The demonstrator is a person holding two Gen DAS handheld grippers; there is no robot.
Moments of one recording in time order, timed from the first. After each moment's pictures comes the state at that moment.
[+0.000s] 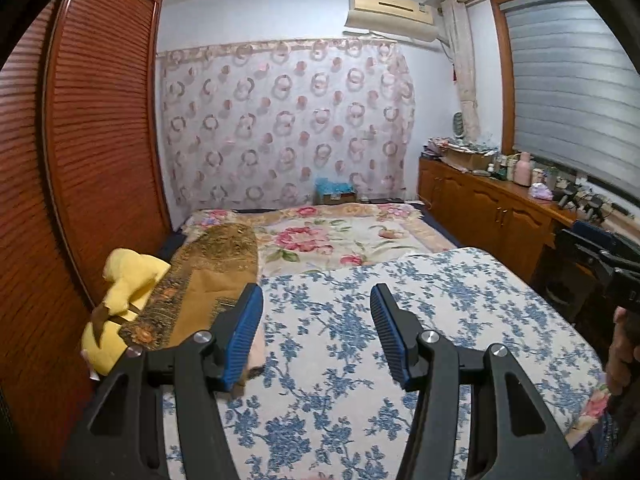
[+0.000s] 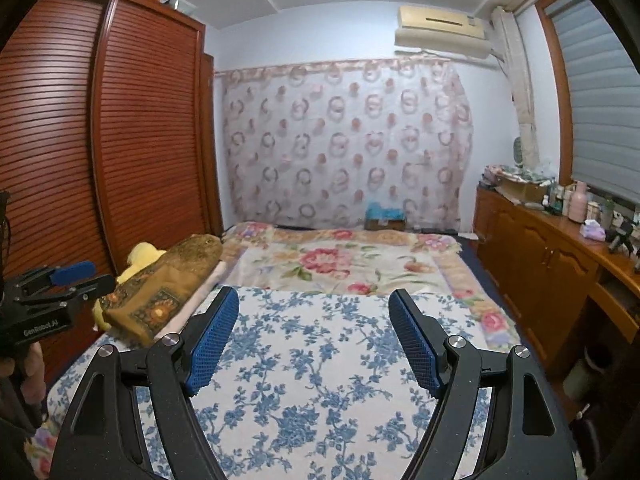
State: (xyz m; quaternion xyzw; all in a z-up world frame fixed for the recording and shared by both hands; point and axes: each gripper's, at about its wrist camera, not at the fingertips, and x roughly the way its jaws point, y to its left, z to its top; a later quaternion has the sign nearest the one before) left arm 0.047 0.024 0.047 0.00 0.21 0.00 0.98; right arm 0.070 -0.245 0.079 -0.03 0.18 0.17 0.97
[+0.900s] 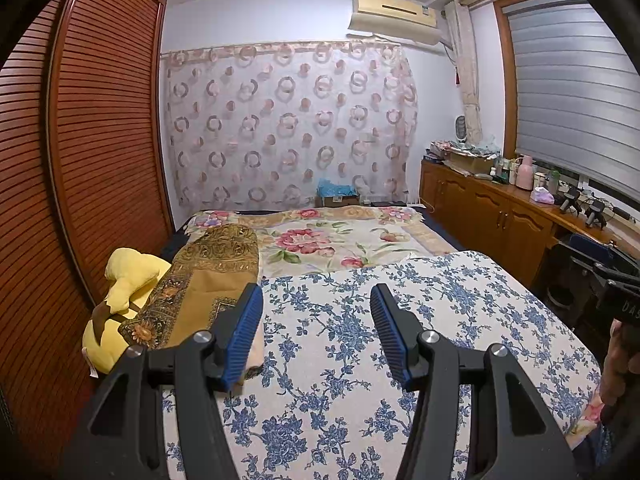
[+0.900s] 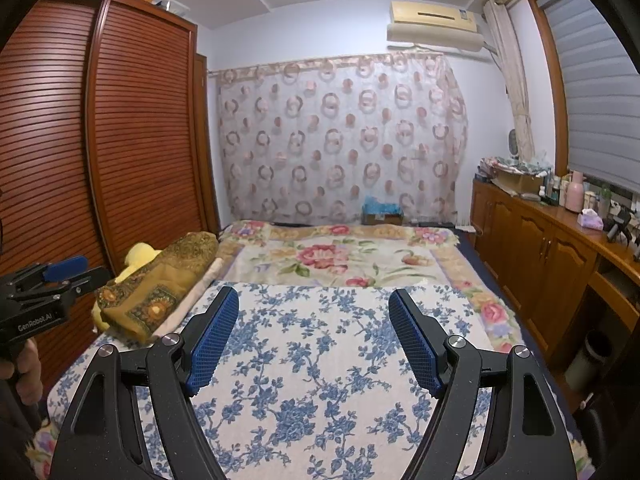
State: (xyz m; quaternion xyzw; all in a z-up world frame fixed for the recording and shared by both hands) left arm 0.046 0.020 0.046 0.00 0.21 -0.01 0.98; right arm 0.062 -0.253 0.076 -0.02 0.18 0.17 0.97
